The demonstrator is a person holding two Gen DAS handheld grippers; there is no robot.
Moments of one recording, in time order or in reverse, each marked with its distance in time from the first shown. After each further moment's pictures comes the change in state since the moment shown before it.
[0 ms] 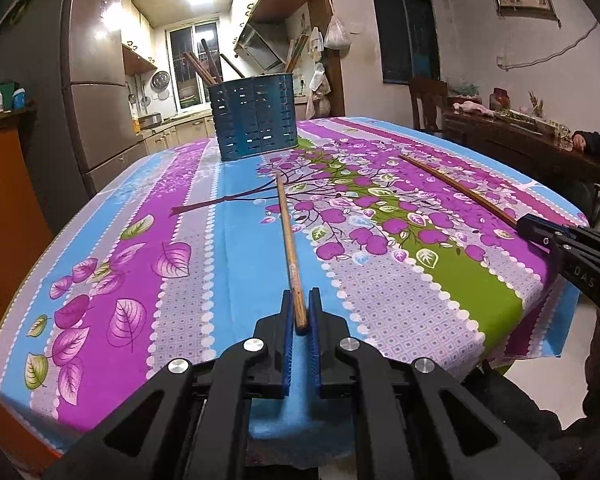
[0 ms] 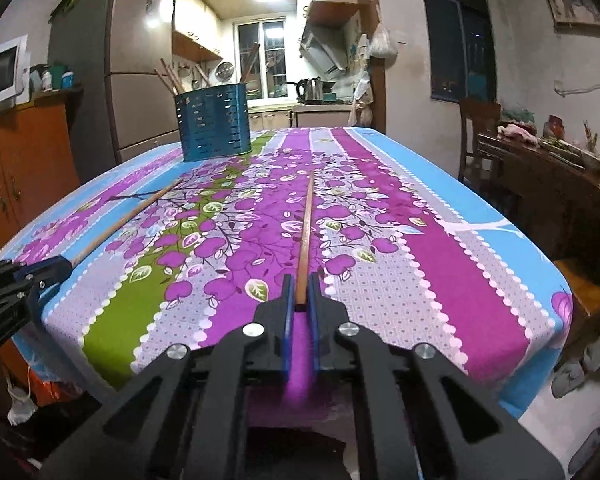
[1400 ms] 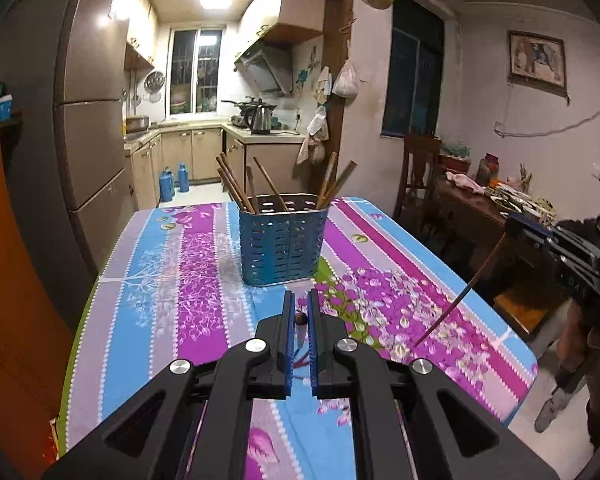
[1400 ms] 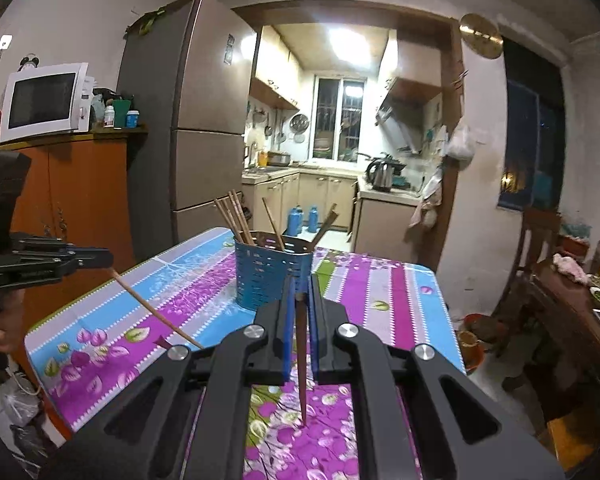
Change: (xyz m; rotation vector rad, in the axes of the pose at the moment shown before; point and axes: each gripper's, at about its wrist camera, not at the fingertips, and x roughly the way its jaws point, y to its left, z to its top) left arm -0.029 0.118 0.208 -0.141 -0.052 -0.143; right arm -0.011 0.036 0.242 -0.233 -0.169 0.226
